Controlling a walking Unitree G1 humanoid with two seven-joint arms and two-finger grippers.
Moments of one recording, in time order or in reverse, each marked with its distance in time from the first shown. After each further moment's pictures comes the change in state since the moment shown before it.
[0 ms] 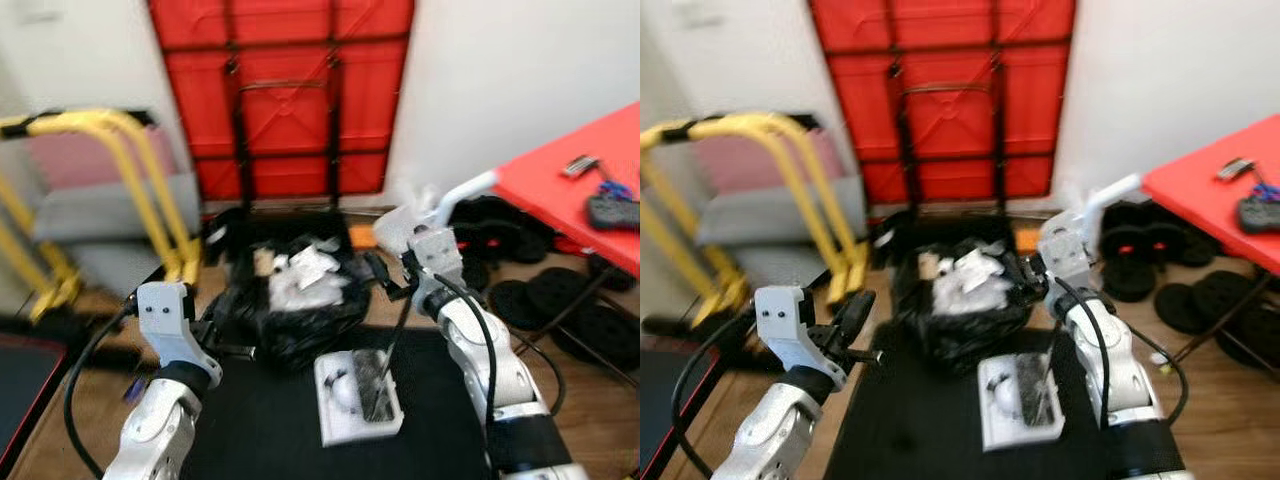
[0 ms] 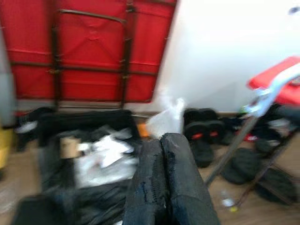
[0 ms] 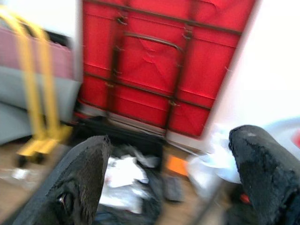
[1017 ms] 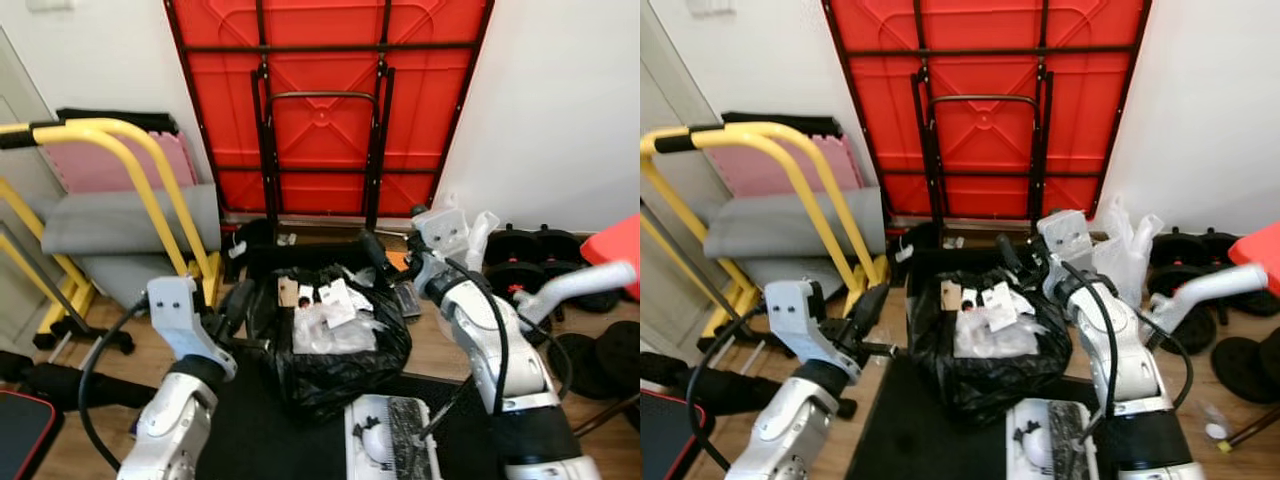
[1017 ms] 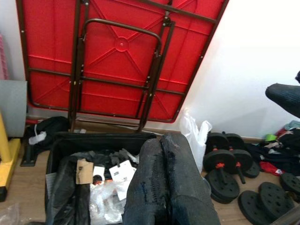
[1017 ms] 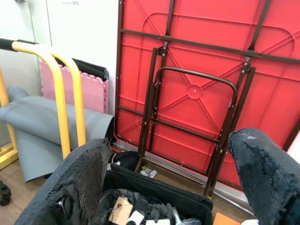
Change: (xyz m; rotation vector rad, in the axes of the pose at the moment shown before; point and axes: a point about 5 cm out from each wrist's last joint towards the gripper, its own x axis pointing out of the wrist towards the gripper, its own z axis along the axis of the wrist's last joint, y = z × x) left arm -0.002 0.005 0.005 -0.006 -0.017 0.006; right arm 0.007 0.023 0.037 0.084 -0.120 0.115
